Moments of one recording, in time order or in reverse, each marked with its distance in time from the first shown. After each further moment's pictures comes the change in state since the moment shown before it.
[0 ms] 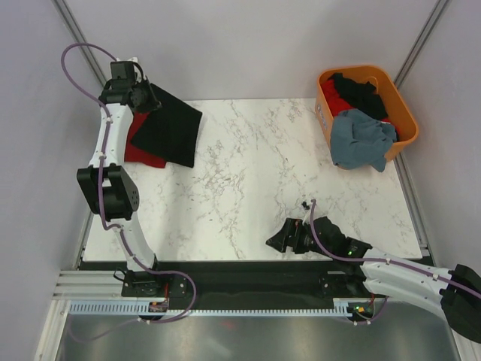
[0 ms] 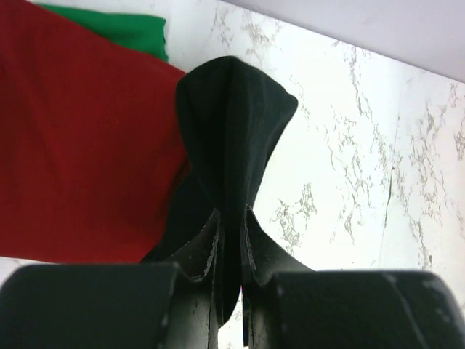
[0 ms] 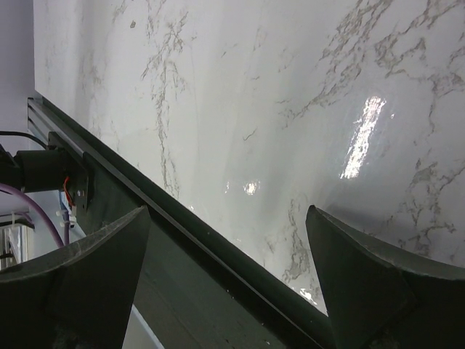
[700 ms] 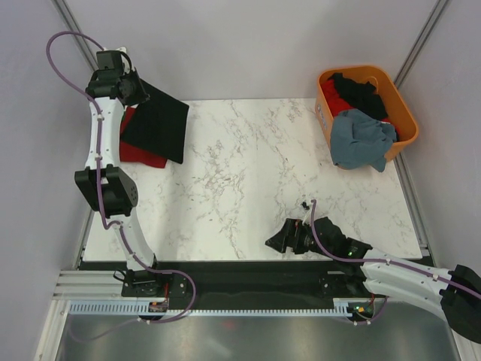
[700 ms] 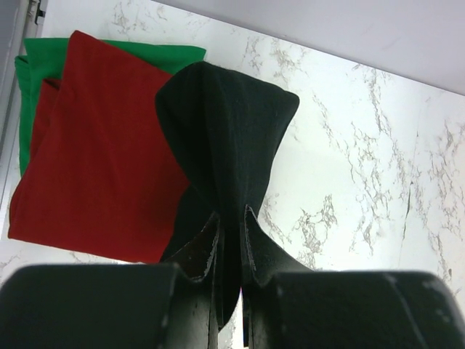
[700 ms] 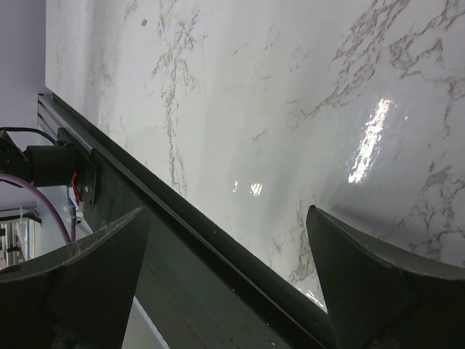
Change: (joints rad) left arm 0.042 0.056 0.236 -0.154 -0.041 0.072; right arm 0.000 -0.007 -0.013 0.030 -0.019 0.000
